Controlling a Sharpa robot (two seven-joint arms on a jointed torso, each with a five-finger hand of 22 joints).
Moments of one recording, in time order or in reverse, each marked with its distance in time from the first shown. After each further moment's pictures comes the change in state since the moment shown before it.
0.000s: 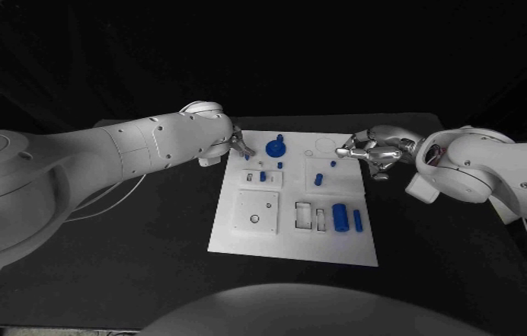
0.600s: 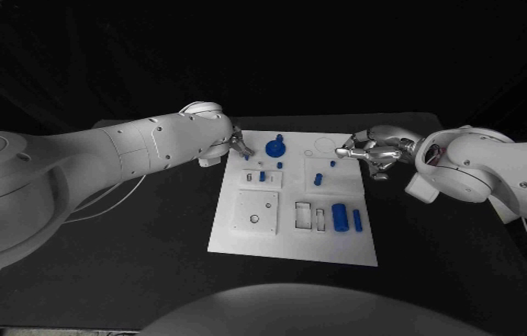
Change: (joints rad) left arm -0.003 -0.001 0.005 0.006 0.000 -0.005 -0.002; left_hand 0.011 -0.003 0.008 0.003 0.046 0.004 -0.004 0.008 -0.001 0.000 -0.007 0.000 0.000 0.000 0.000 0.000 0.000 0.000 0.000 0.000 0.000 0.000; right arm 0.000 -0.001 0.000 0.000 0.000 0.000 -0.002; right_hand 0.001 0.001 0.003 -0.002 0.004 0.001 0.001 0.000 0.000 -0.007 -0.001 -0.004 0.000 0.000 0.000 -0.004 0.001 0.000 -0.007 0.000 -0.009 0.000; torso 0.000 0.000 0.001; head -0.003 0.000
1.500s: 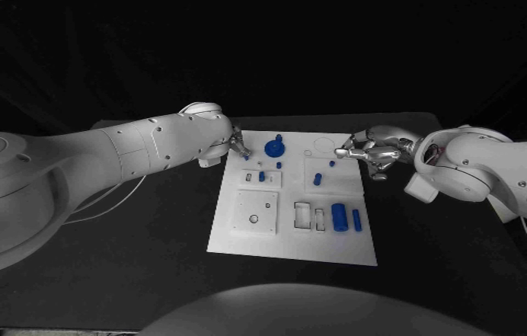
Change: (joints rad) left arm -0.002 0.003 0.000 -0.004 0.006 -0.002 0.003; left_hand 0.119 -0.013 0.152 -0.031 0.044 -0.010 -0.016 0.043 0.034 0.000 -0.014 0.000 0.000 0.000 -0.015 0.000 0.001 0.000 0.004 -0.011 -0.004 0.001; right arm 0.000 0.001 0.000 -0.001 0.000 0.006 -0.002; right_hand 0.002 0.002 0.002 0.002 0.004 0.004 0.004 0.000 0.000 0.001 -0.001 -0.001 0.001 -0.007 0.000 -0.004 0.000 0.000 -0.004 0.004 -0.008 0.001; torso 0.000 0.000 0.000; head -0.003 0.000
